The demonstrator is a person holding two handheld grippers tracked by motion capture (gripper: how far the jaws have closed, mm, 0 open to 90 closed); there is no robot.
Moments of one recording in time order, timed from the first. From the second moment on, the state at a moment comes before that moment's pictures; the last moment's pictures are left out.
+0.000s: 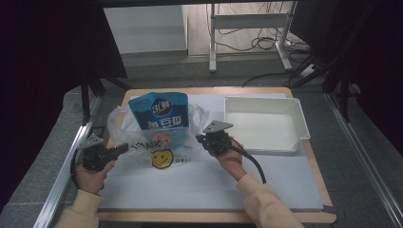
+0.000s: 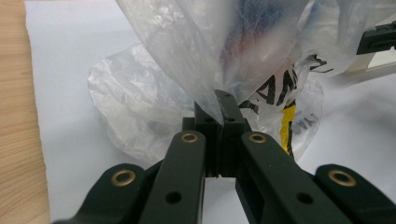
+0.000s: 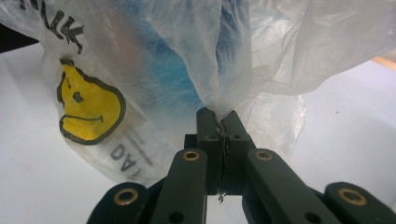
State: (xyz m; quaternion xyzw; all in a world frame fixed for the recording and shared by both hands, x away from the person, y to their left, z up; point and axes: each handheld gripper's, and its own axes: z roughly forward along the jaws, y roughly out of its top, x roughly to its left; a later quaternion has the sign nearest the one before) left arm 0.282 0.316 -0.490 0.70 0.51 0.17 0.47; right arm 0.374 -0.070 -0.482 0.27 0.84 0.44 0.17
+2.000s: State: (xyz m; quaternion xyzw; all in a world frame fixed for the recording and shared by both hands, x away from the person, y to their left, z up) left arm 0.286 0.308 -0.549 0.74 0.54 0.12 0.38; right arm 0.369 -0.085 -0.534 0.31 0.87 0.37 0.12
